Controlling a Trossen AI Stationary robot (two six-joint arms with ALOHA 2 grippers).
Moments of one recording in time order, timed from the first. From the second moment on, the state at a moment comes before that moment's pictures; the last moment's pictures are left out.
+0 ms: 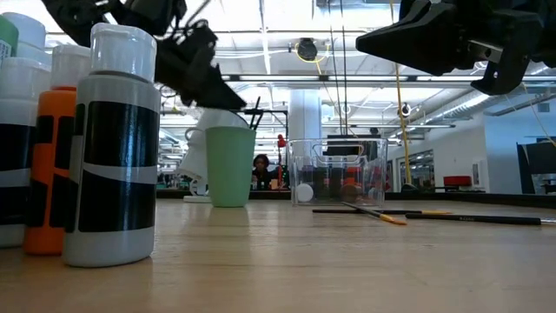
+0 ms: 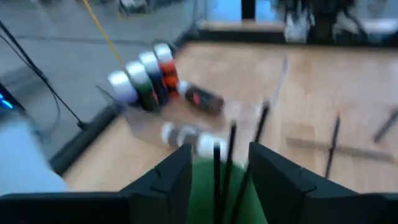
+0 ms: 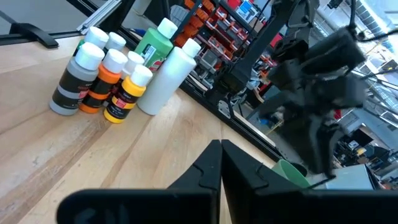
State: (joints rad) left arm 0.15 1.31 0.60 0.38 -0.21 0.04; right arm 0.47 1.48 0.41 1.02 0.47 -0.62
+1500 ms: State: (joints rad) left arm -0.05 0.37 0.09 0.29 -0.24 0.37; right arm 0.33 1.10 0.44 0.51 0.47 0.02
